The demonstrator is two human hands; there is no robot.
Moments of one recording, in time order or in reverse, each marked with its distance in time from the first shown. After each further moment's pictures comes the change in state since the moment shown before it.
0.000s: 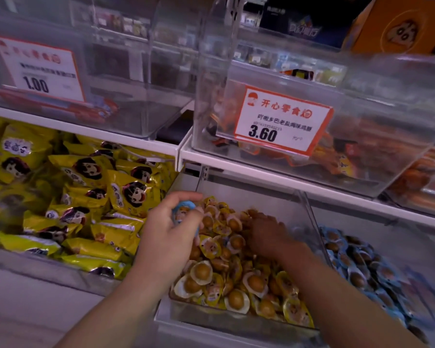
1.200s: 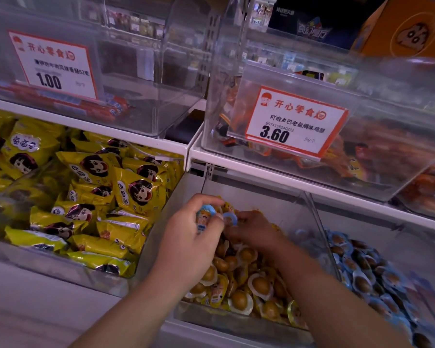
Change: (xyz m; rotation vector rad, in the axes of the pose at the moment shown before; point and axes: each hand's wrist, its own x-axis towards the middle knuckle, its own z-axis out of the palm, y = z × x) left_hand -0.005 -0.007 0.015 0.182 -0.038 0.092; right_hand 0.004 -0.028 0.003 0.922 0.061 -0.014
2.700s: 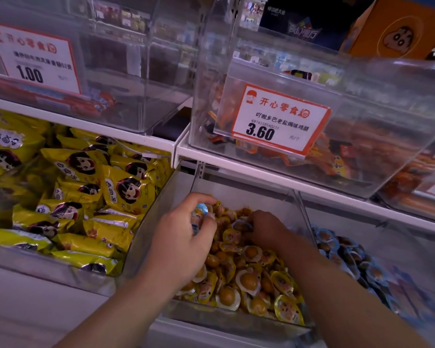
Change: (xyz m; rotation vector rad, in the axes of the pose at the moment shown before) left_hand 0.000 -0.005 0.003 0.164 -0.035 0.101; right_hand 0.016 0.031 -0.041 -0.782 0.013 -0.031
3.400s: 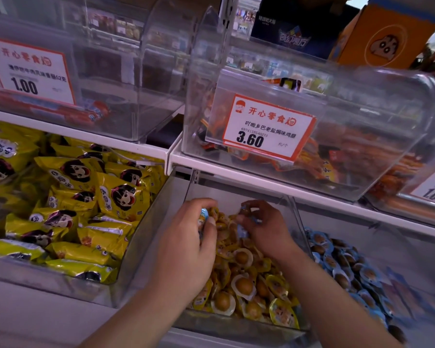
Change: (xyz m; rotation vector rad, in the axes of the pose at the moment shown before) left_hand -0.005 0.014 0.016 0.091 0.048 0.018; right_hand -0.059 -0.029 -0.025 0.960 0.373 0.008
